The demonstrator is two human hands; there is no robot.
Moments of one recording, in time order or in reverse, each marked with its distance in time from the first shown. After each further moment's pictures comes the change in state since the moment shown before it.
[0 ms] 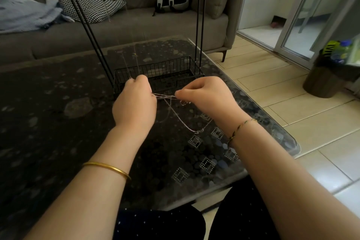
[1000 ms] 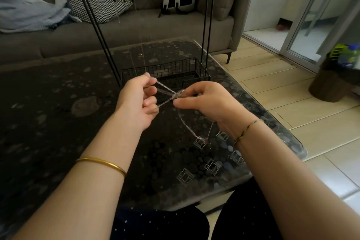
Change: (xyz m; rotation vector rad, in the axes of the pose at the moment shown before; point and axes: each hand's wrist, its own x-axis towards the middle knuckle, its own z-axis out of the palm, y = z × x) left_hand 0.011 0.000 -0.016 -1.398 -0.257 -0.806; right_hand -0.003 -0.004 0.003 0.154 -0.165 0.009
